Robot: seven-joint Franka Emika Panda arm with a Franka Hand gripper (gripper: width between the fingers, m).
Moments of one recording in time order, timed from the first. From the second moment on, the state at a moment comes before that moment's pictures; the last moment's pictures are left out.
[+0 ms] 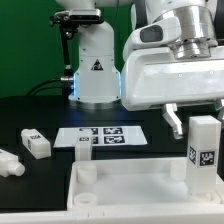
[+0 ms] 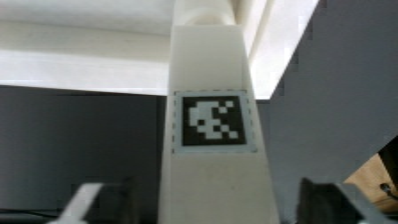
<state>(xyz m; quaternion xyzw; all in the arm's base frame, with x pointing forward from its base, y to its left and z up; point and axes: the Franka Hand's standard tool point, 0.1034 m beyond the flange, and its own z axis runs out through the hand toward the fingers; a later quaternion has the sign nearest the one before) 0.629 0.108 0.116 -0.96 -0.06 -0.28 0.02</state>
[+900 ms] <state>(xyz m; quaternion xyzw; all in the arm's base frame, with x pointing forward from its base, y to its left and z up) 0.634 0.119 0.114 -0.99 -0.05 -0.09 0.05</state>
